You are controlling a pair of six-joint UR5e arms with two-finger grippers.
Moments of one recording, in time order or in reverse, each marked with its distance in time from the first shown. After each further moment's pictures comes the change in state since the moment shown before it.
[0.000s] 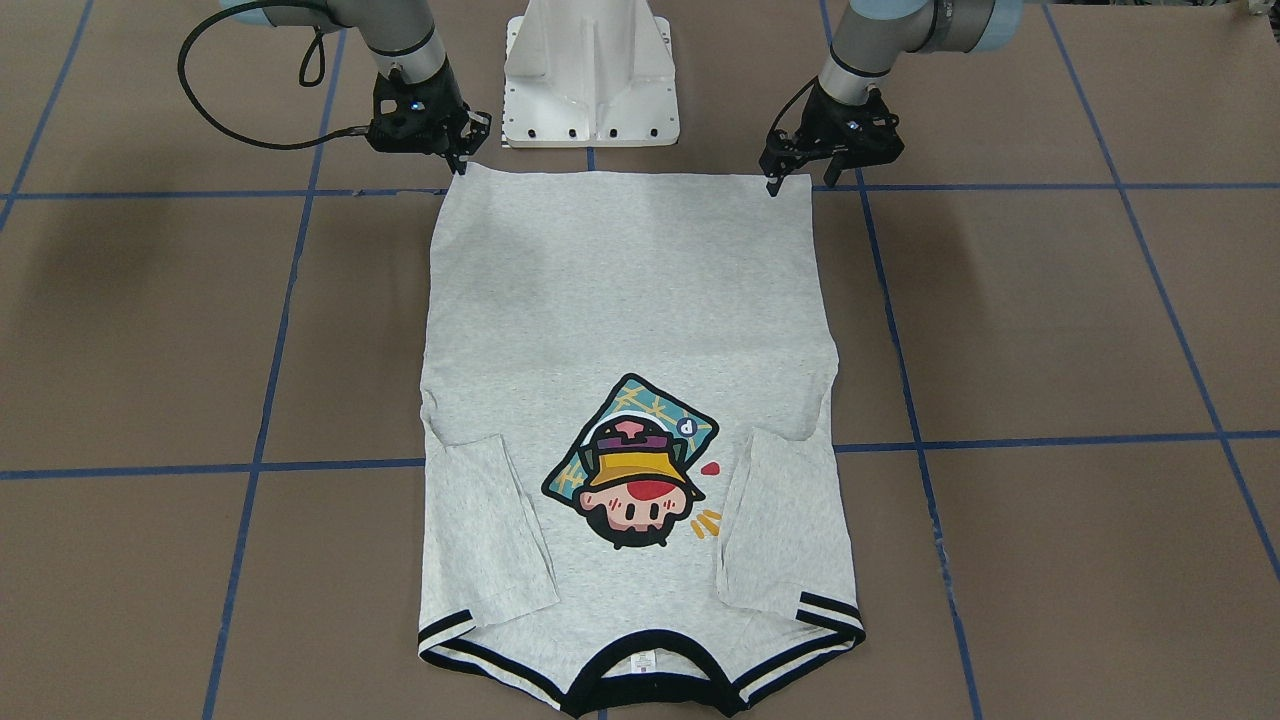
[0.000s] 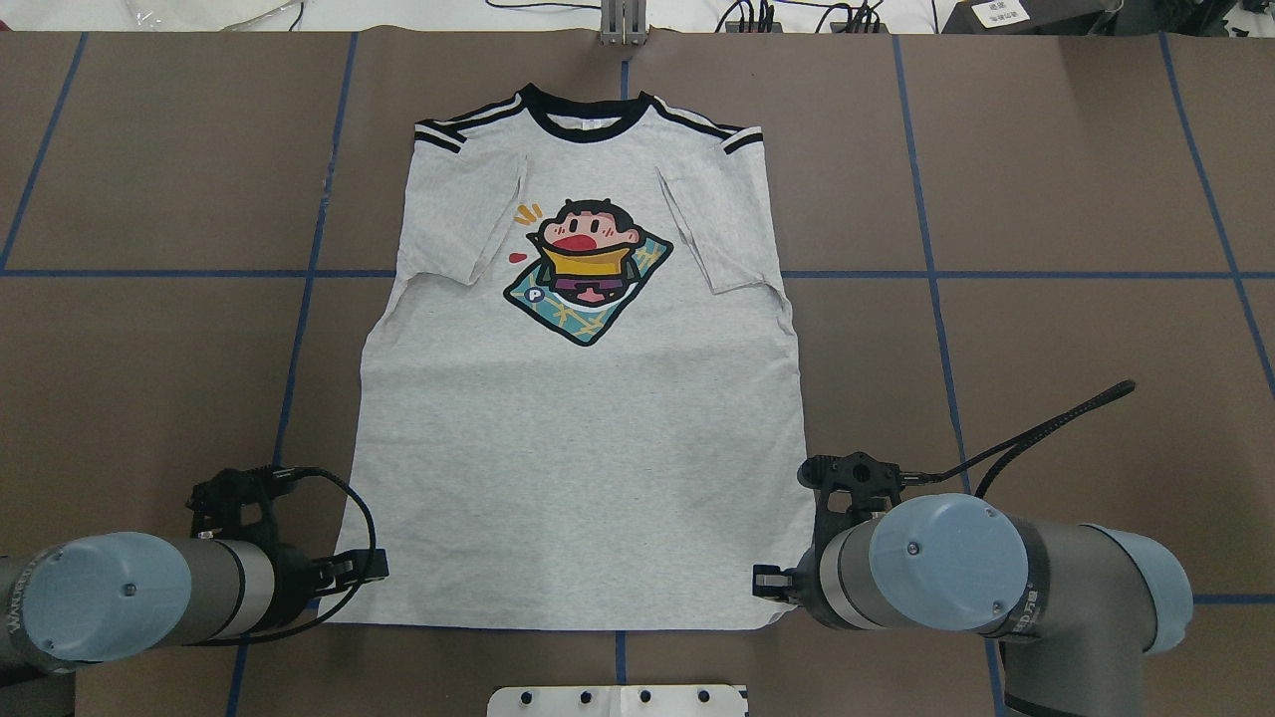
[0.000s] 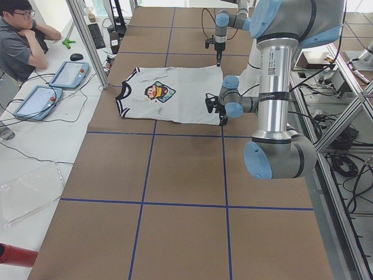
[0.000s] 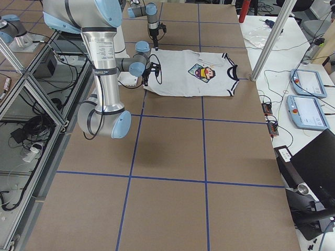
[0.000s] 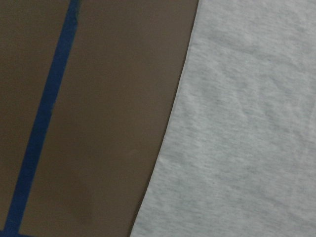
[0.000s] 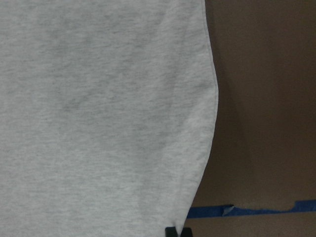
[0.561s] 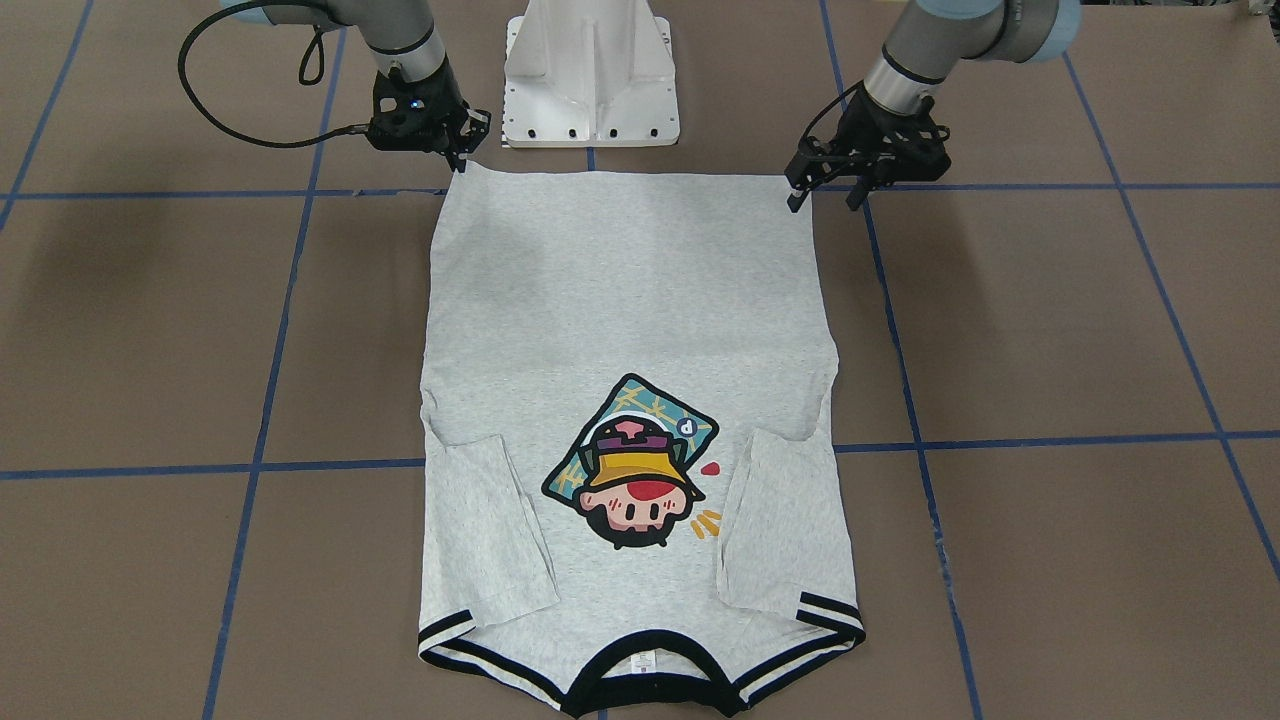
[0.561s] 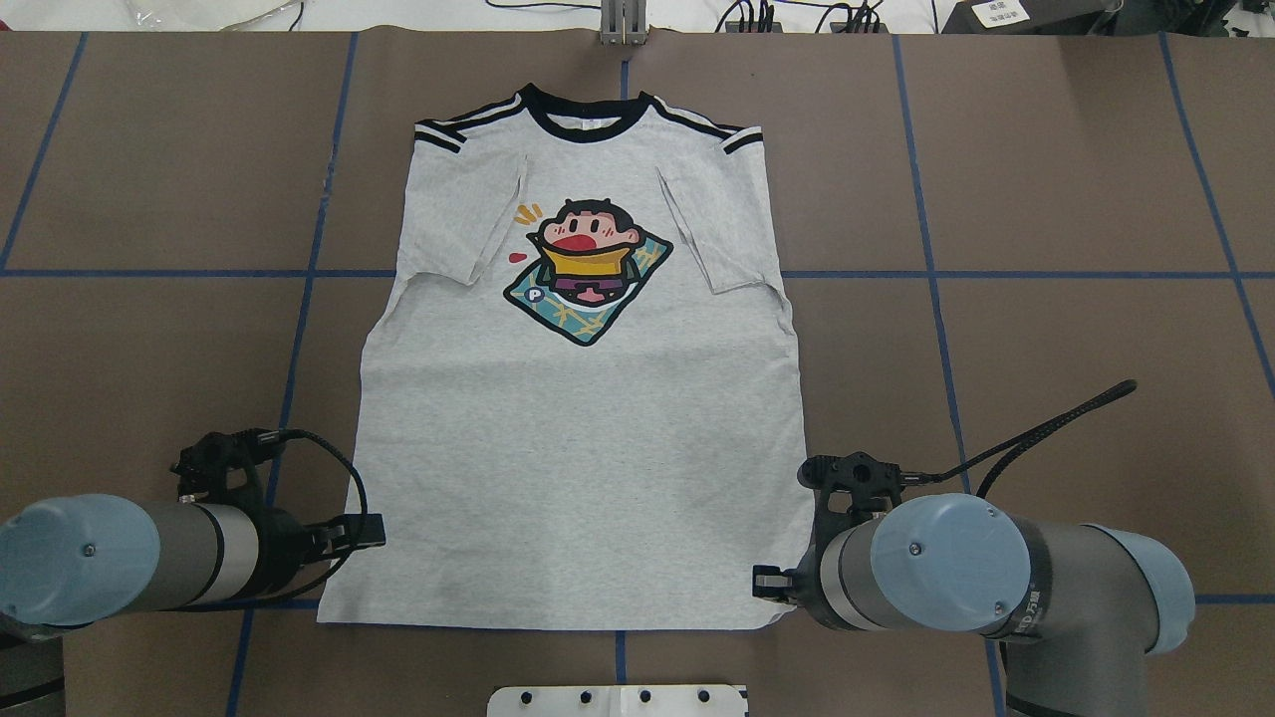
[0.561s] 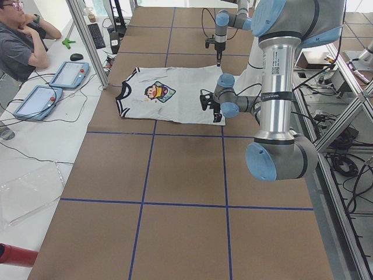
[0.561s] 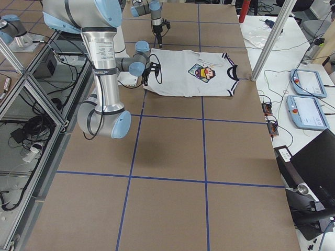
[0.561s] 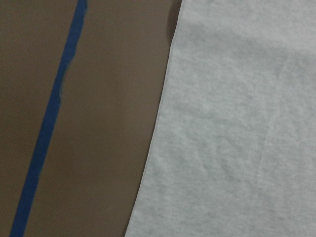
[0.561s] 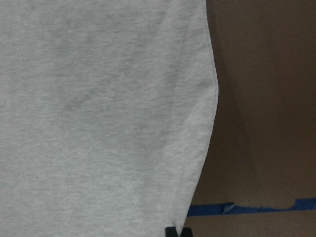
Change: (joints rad) left arm -0.058 0.003 -0.007 -0.062 -0.020 0.023; right arm 0.000 -0.001 0.004 0.000 0.001 0.000
